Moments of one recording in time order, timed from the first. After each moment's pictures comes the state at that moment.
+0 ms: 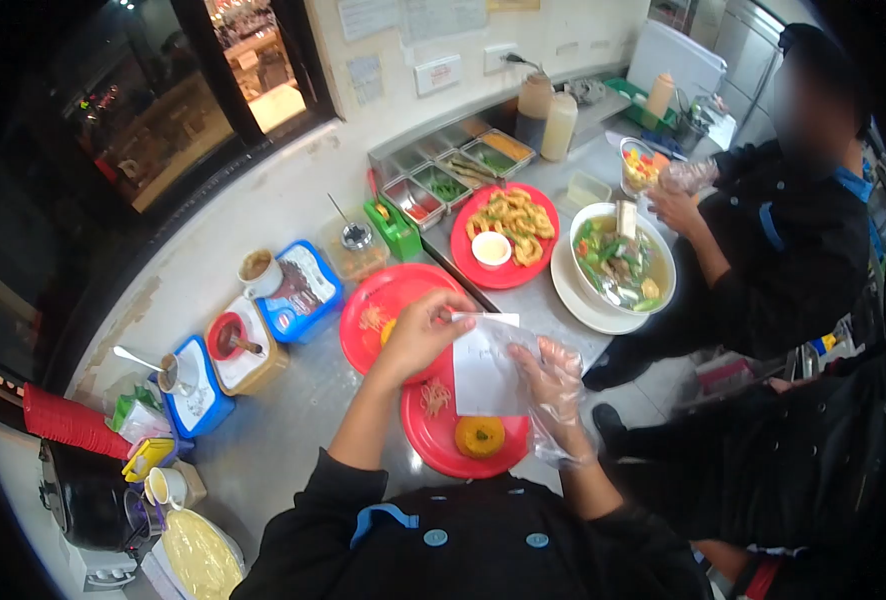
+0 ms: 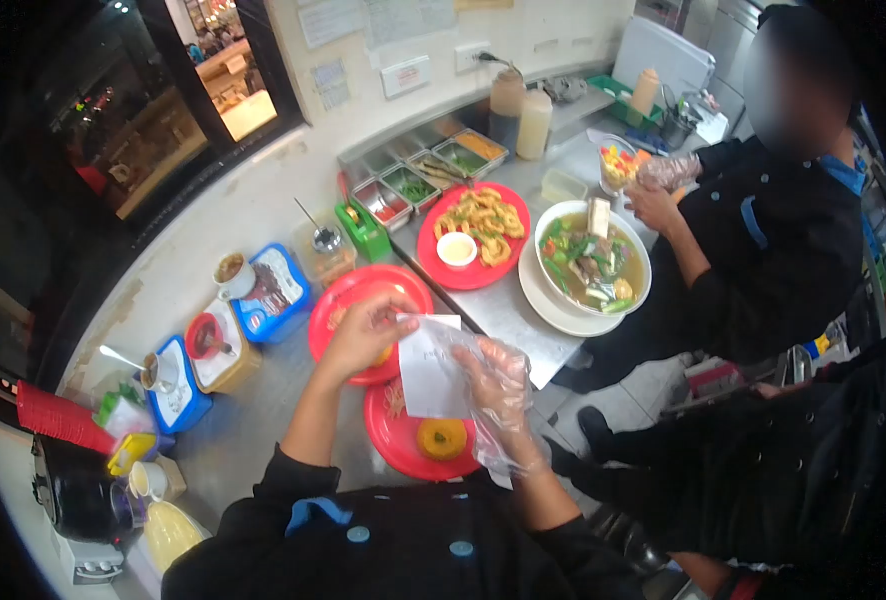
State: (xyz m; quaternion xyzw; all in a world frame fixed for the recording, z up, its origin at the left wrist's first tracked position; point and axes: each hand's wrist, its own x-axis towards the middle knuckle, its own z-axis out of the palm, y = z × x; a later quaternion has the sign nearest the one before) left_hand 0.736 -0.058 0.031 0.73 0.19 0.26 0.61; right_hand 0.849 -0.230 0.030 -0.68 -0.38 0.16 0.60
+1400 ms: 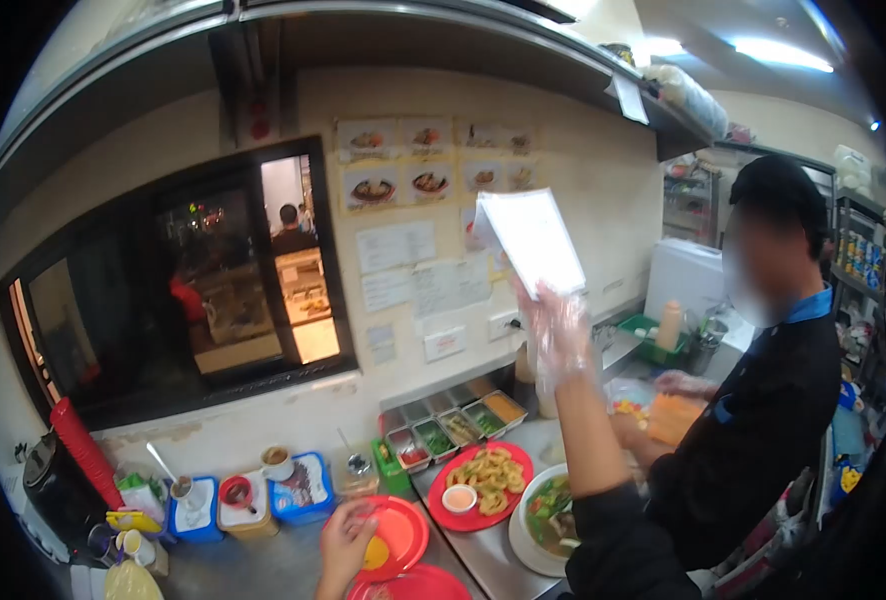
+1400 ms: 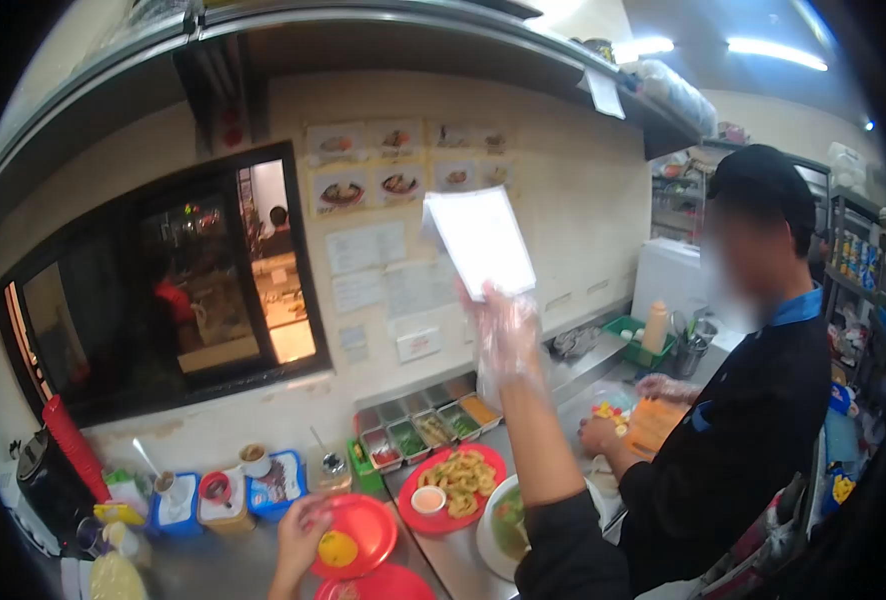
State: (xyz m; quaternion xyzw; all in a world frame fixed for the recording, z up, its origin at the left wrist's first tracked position) left_hand 0.760 -0.118 0.086 0.62 0.37 0.54 0.43; right_hand 1.091 -0.070 0.314 -0.12 -0.40 0.33 0.85
